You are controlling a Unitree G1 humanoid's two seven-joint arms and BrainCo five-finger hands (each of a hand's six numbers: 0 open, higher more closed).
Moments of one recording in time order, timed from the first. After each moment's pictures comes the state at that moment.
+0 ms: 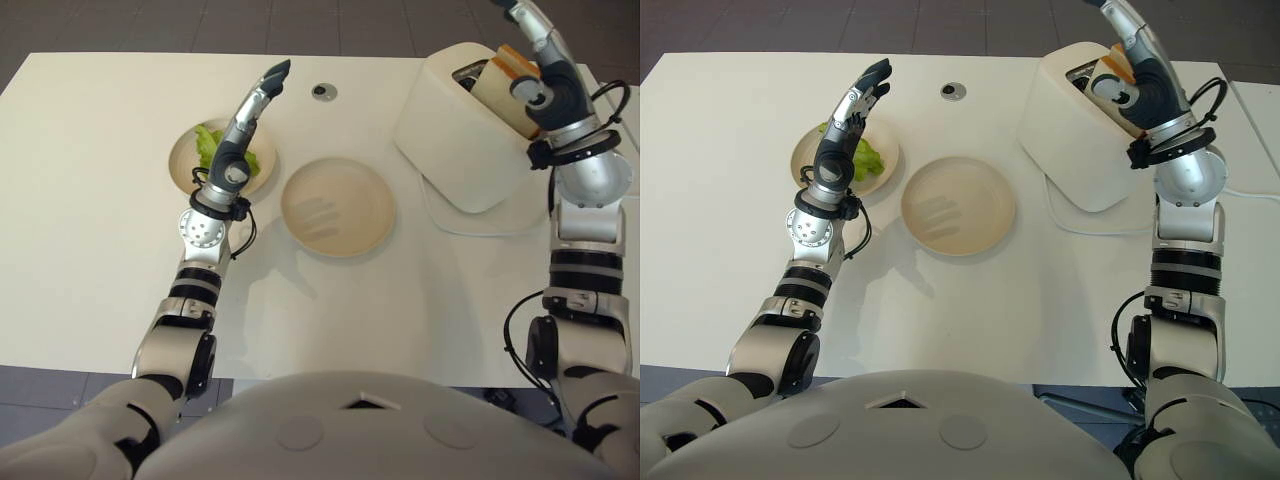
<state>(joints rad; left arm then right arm) -0.37 0.16 -0.04 0.58 -0.07 -1.08 -0.34 -0.41 -0.59 -0.25 0.23 -0.26 -0.60 0.24</state>
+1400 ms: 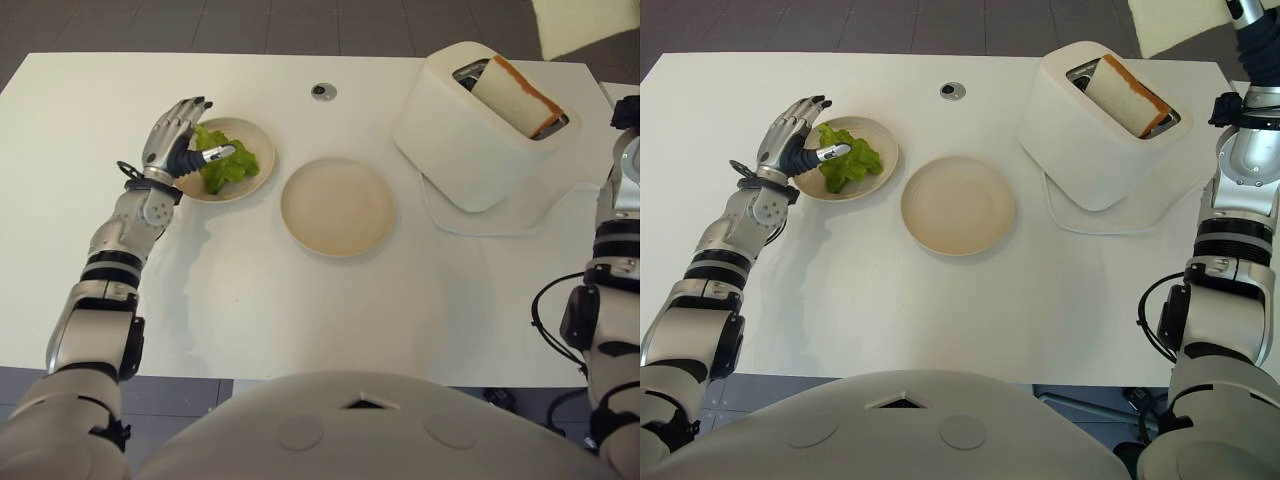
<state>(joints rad) -0.45 0.58 -0.14 0.78 0.78 -0.40 0.28 -0.56 -0.67 -0.24 0.50 0.16 -0.87 0.07</state>
